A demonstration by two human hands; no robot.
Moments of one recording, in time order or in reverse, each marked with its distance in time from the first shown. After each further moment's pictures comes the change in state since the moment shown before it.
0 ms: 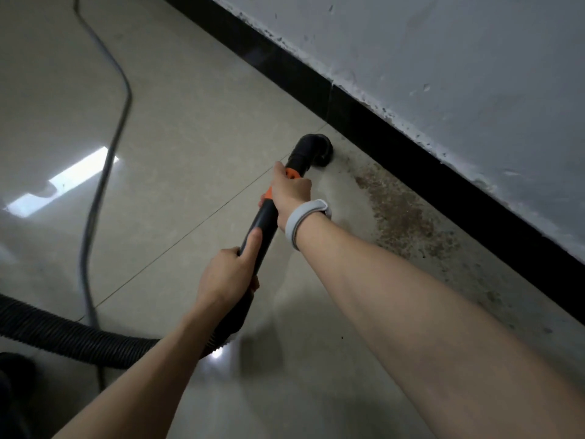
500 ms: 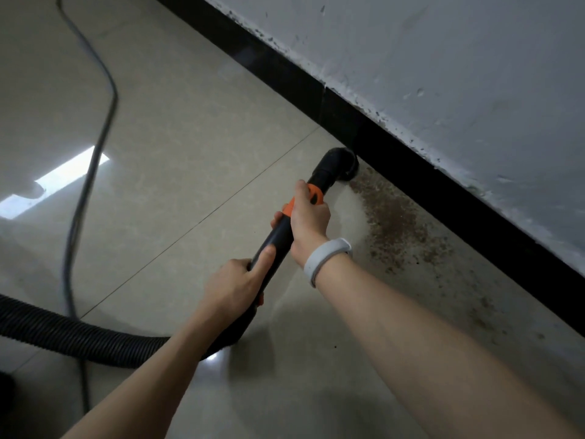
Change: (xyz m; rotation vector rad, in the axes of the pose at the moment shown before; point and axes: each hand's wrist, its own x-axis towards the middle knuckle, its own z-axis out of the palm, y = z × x) left_hand 0.002 0.006 0.013 0.058 -0.154 0.084; right_hand -0.011 0.015 -0.042 0.267 0.009 0.043
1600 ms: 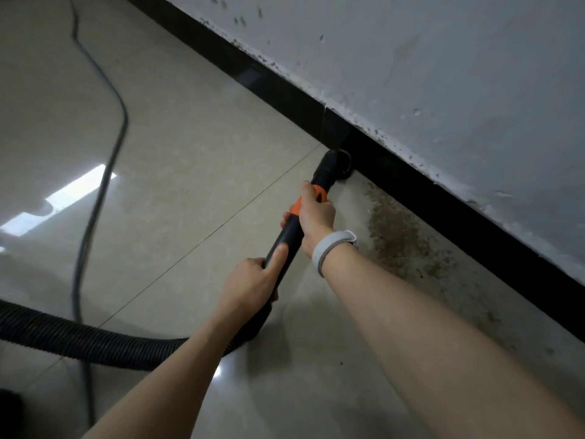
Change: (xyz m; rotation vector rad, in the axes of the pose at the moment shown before) left_hand 0.025 0.014 0.008 -0.039 0.052 0.013; right_hand 0.033 -0.017 0.008 -0.041 -0.002 -0.047
